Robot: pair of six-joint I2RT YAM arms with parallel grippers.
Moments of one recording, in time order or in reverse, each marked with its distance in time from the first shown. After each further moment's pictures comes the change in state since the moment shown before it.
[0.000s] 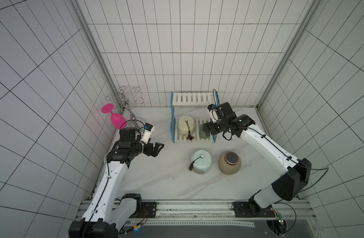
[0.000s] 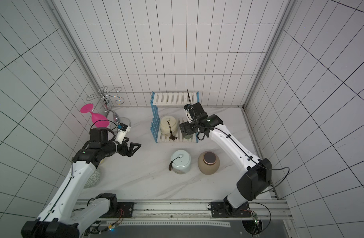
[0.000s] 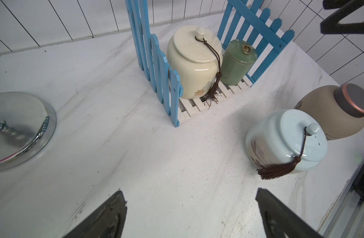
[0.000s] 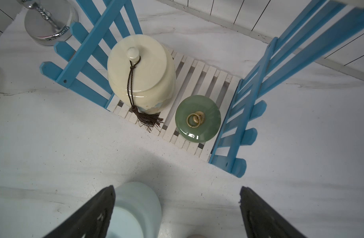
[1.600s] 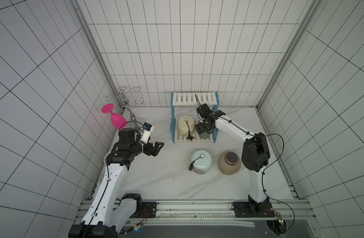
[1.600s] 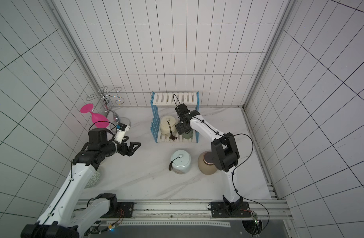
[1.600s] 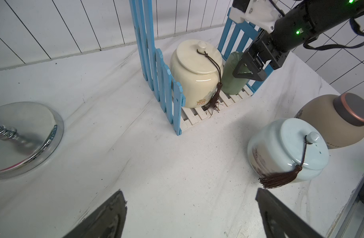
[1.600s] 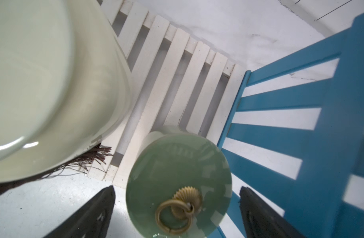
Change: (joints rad) left arm 0.005 -0.029 -0.028 0.056 0.000 -0.022; right arm -0.032 0.488 0.256 -0.006 0.165 -0.048
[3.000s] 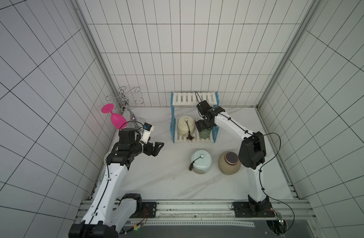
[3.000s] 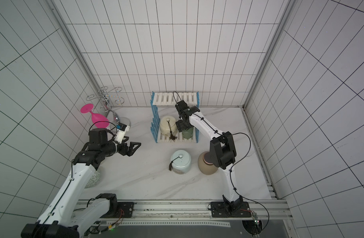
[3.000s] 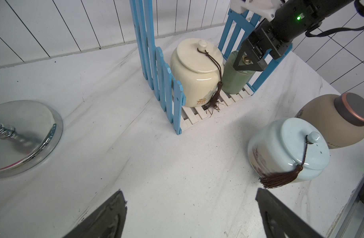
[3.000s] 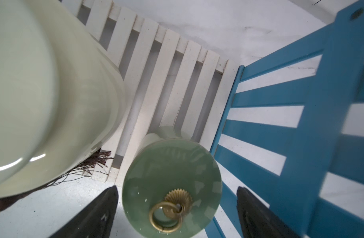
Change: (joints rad) left arm 0.001 0.003 -0.004 0.003 0.000 -0.001; right arm -0.007 0.076 0.172 -0.154 -0.003 0.069
